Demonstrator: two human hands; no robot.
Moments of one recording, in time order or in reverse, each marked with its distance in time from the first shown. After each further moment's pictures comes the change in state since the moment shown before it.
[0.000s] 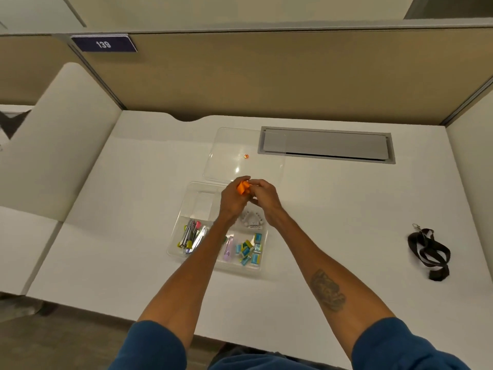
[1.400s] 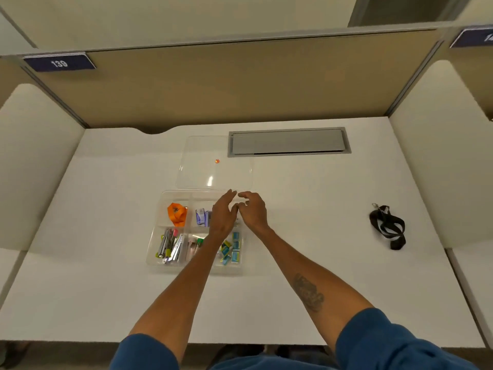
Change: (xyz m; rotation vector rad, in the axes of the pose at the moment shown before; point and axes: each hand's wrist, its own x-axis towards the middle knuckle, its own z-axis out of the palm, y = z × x) left_hand -0.034 -0.025 0.038 0.203 -0.079 0.192; right_hand -0.045 0.032 -0.026 -0.400 0.231 -0.191
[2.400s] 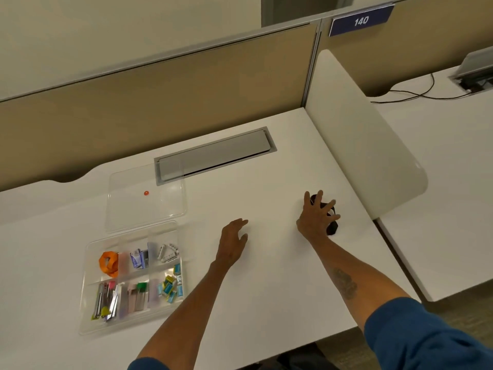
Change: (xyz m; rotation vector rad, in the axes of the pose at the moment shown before) left_hand -0.017 0.062 0.186 0.109 -0.358 0.201; right_hand 0.005 0.173 -0.294 -0.991 0.332 0.505
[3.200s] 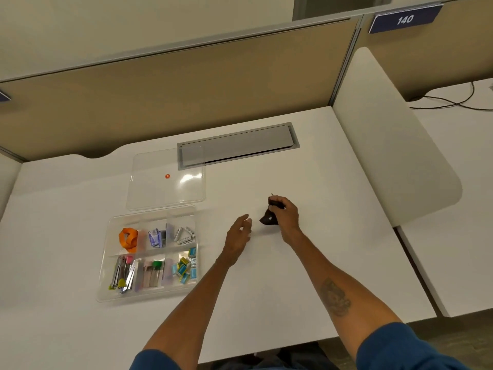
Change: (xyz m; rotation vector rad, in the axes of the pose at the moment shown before) left_hand -0.024 0.016 -0.028 -0.616 -0.006 -0.441; right_hand -0.059 -0.097 -0.008 1.492 -0.303 -0.050
